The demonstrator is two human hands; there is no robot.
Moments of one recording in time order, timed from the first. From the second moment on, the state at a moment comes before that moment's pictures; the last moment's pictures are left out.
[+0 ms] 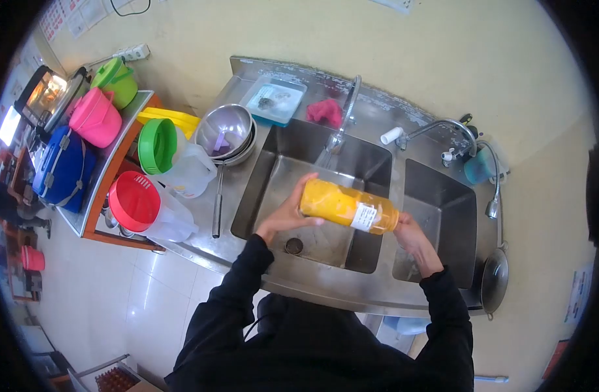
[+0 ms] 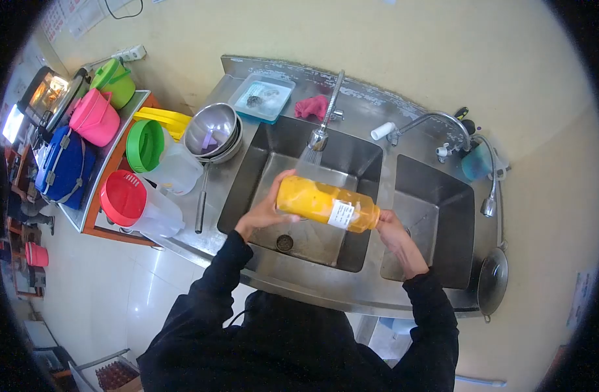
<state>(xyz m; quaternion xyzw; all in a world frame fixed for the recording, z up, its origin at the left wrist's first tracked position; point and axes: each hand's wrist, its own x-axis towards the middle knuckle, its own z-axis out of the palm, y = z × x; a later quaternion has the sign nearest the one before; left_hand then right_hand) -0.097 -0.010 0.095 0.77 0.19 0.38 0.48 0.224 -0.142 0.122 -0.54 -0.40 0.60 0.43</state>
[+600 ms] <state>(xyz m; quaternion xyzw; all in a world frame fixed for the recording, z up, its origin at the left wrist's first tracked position) -0.108 0.001 0.065 0.38 0.43 0.24 0.78 0.183 -0.165 0.151 -0.60 -0.75 0.19 0.22</state>
